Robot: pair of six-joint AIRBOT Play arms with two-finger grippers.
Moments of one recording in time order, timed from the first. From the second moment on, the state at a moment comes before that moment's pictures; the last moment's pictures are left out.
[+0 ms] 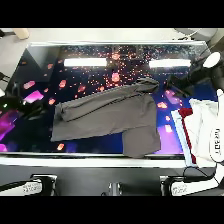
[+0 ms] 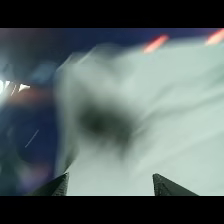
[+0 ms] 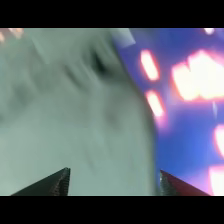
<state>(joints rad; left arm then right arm) 0.31 -1.36 1.15 1.19 -1.34 -1.49 -0.16 -1.63 1.68 -1.18 1.50 1.68</state>
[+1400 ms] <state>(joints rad) 0.30 -1.14 0.87 1.09 -1.17 -1.38 -0.02 -1.50 1.15 -1.13 1.14 1.46</state>
